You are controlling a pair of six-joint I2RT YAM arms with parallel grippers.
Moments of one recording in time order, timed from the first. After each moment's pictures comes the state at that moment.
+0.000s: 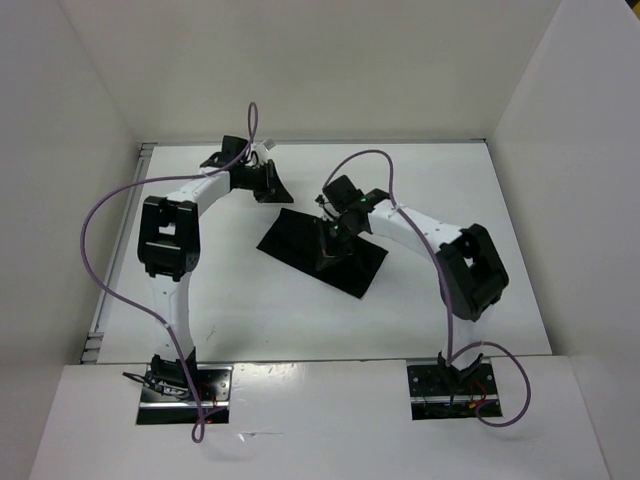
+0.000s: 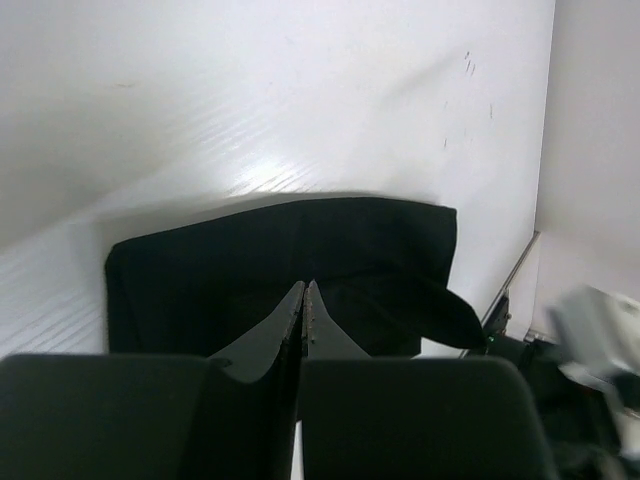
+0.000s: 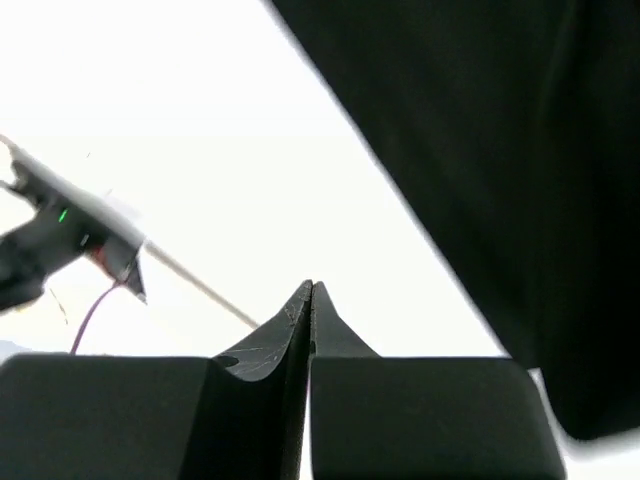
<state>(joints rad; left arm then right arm) -0.16 2.19 1.71 -0.40 0.79 -0.40 0.63 1.87 1.39 -0.68 -0.40 0.48</state>
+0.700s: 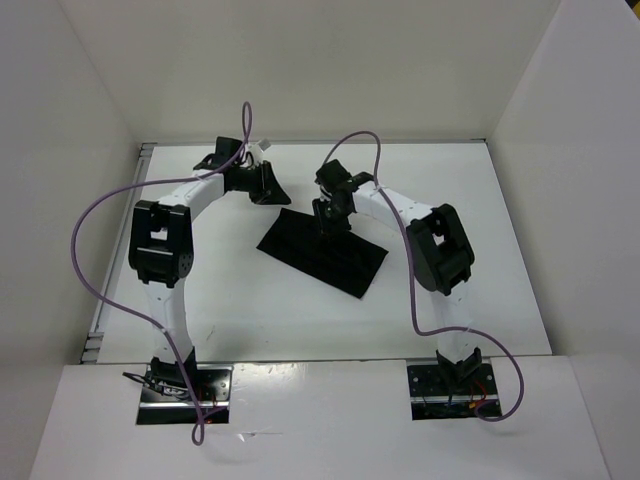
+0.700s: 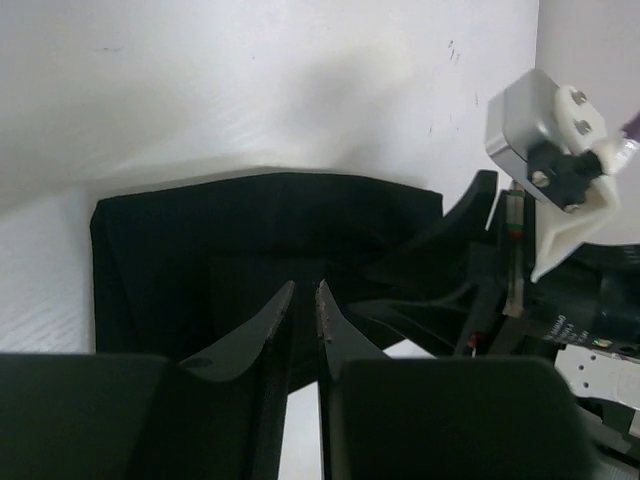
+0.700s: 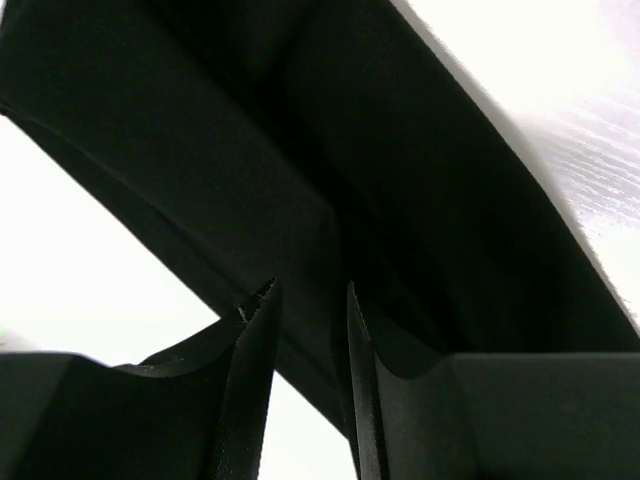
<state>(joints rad) -0.14 2.10 1.62 -0.39 0.80 -0.41 0.57 2.10 1.67 -0.73 -0.17 0.37</state>
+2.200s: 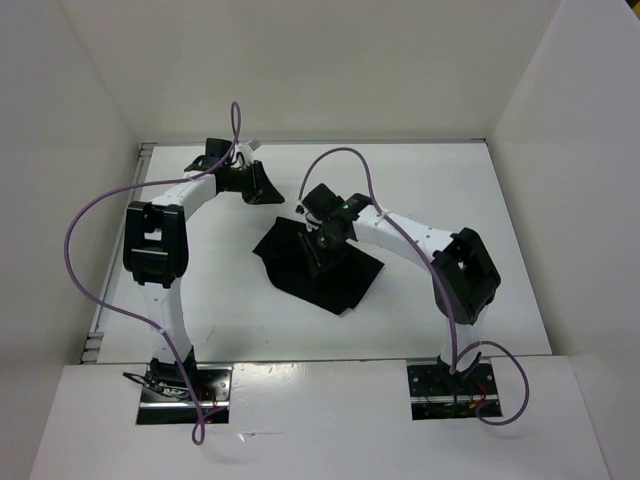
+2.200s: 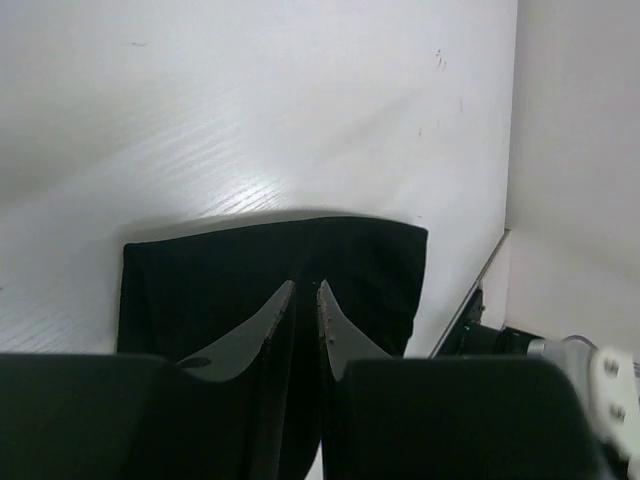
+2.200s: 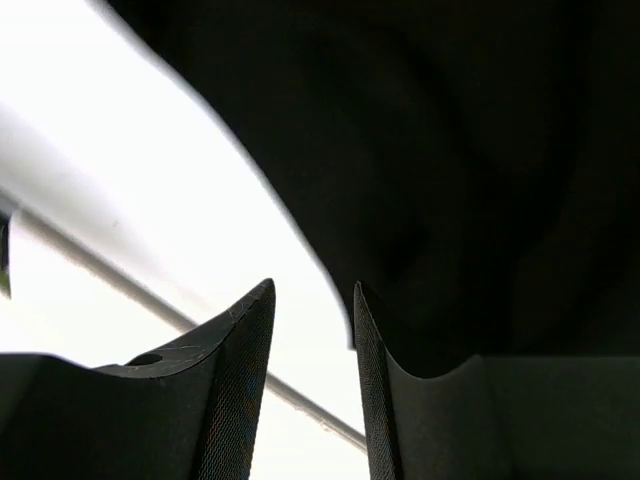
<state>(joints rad) -0.09 2.08 1.58 -0.36 0.84 -0.42 0.78 1.84 1.46 -0.81 -0.21 0.28</state>
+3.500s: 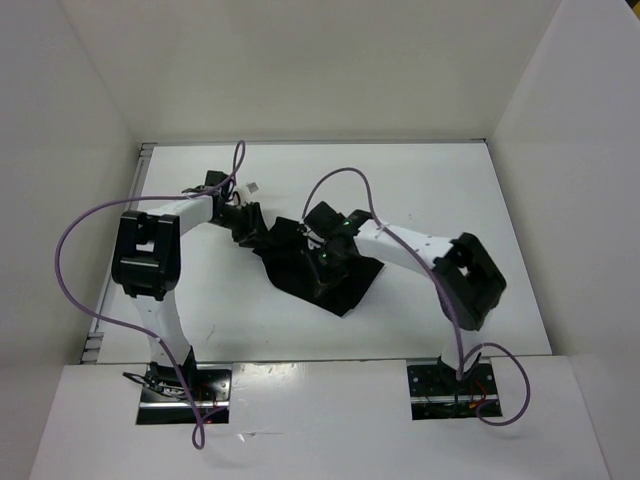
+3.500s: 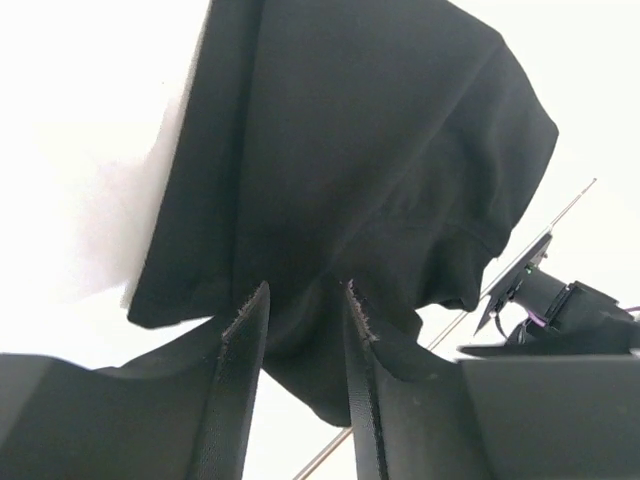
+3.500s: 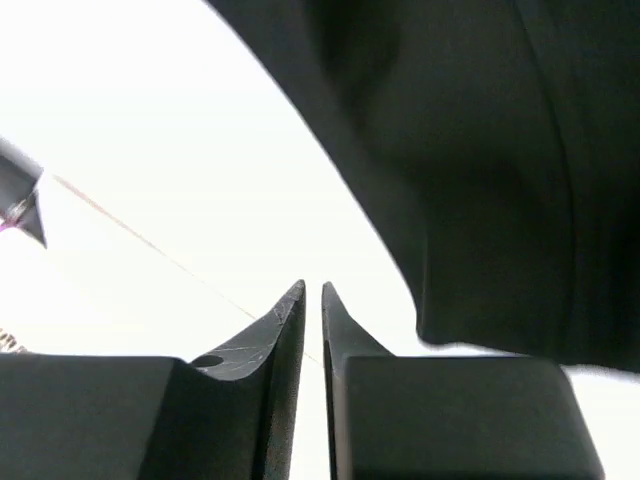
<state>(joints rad) -0.09 1.95 1.27 -0.53 0.71 -0.29 0.80 1.83 1.31 -0.72 -0.30 0.41</state>
